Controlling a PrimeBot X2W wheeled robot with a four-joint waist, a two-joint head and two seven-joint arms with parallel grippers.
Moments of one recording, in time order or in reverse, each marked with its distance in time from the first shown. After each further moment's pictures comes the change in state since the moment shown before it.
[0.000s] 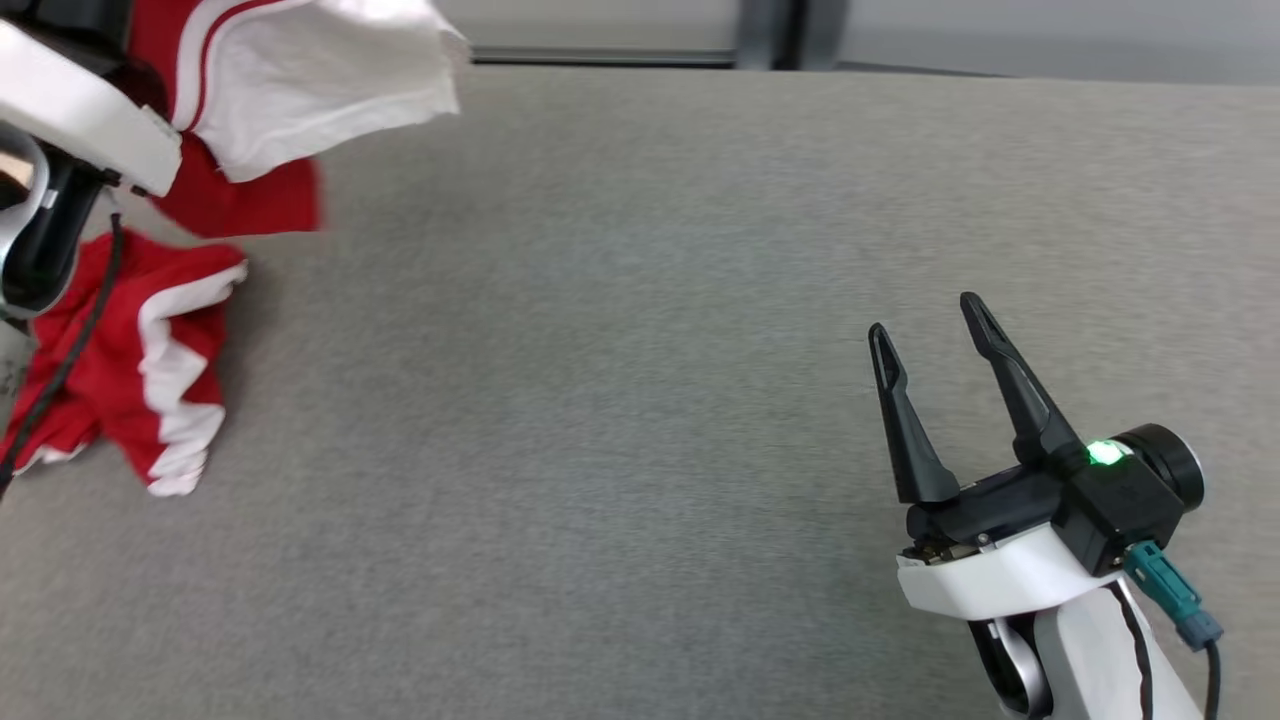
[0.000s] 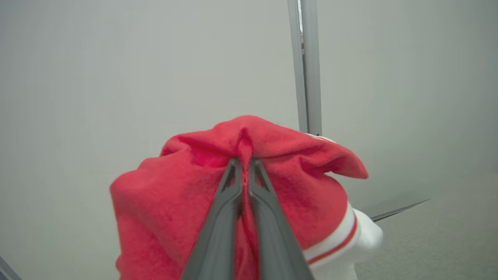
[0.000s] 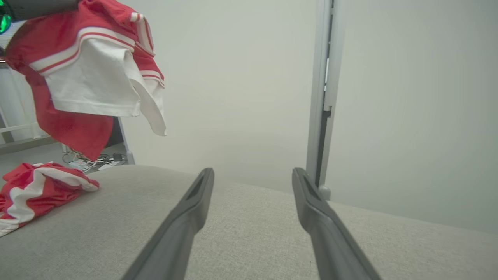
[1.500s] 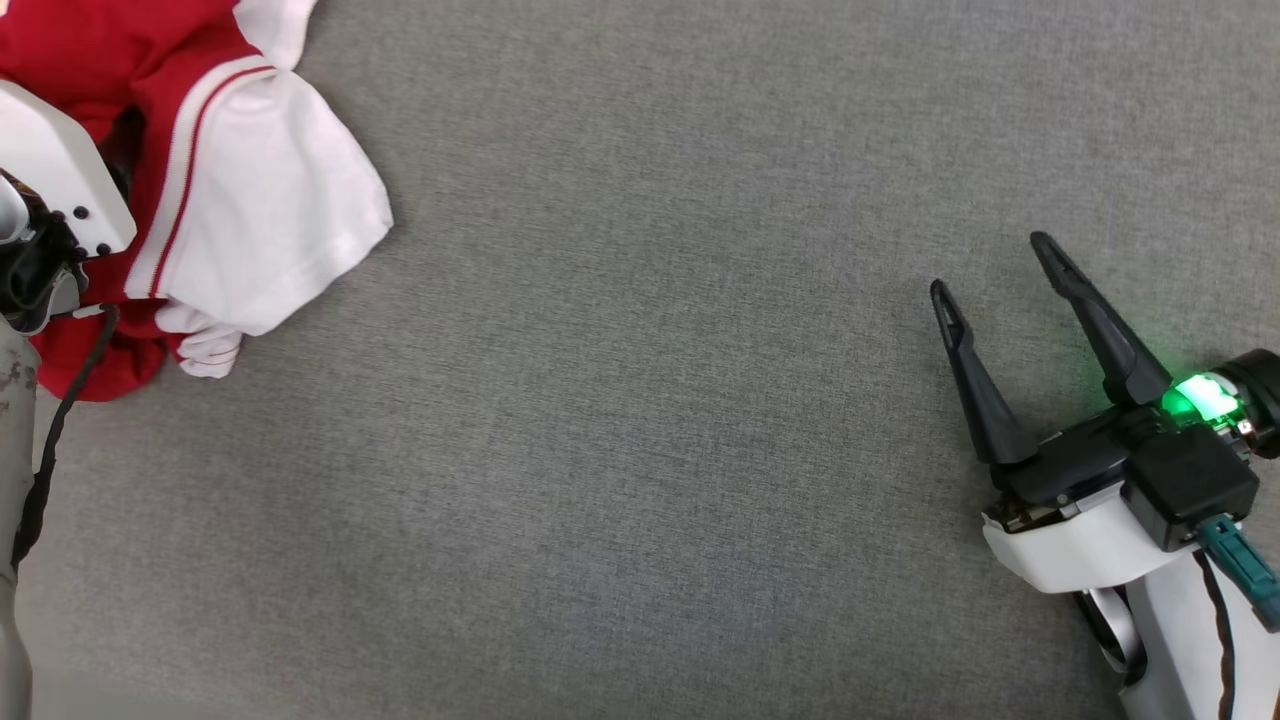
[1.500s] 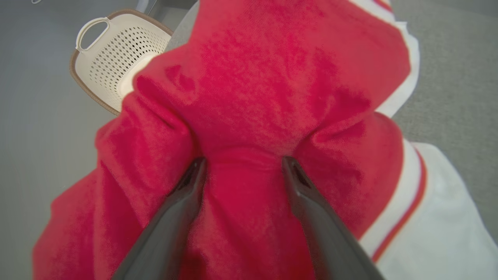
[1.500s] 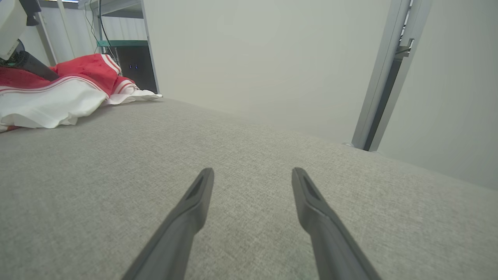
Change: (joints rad) left arm -0.036 -0.204 0.412 0.548 0.230 0.000 0.537; right arm -0.058 -0.186 0.016 -0.041 -0.064 0.000 -0.001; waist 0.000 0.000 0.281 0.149
